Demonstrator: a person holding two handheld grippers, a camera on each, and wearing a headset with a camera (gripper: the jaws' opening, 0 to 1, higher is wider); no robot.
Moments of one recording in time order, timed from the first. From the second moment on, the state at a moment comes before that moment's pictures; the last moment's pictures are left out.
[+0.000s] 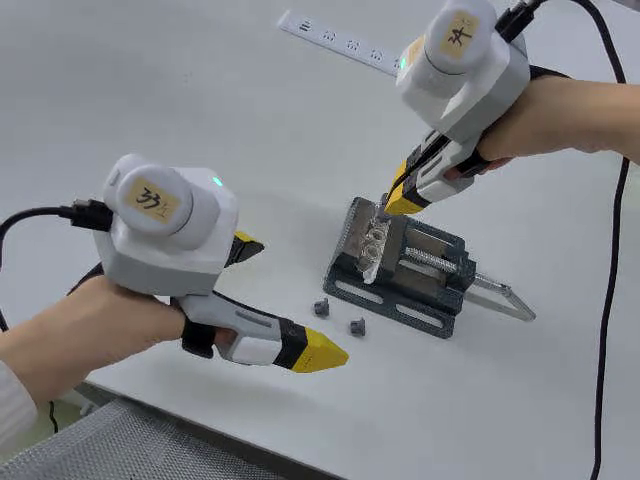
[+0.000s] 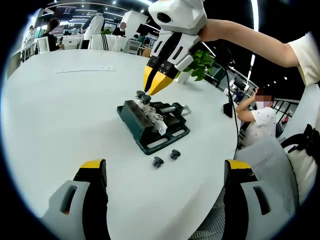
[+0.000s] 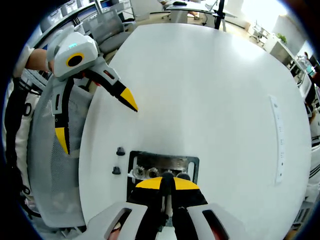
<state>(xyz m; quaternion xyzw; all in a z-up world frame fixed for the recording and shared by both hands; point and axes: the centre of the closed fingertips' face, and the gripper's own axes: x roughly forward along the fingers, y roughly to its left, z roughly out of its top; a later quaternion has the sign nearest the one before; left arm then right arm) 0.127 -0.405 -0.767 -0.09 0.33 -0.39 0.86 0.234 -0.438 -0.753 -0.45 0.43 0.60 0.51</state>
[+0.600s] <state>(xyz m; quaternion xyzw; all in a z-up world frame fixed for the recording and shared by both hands) 0.124 -0.407 -0.769 -0.09 0.34 -0.39 0.85 0.237 -0.440 -0.760 -0.45 0.43 0.60 0.50</state>
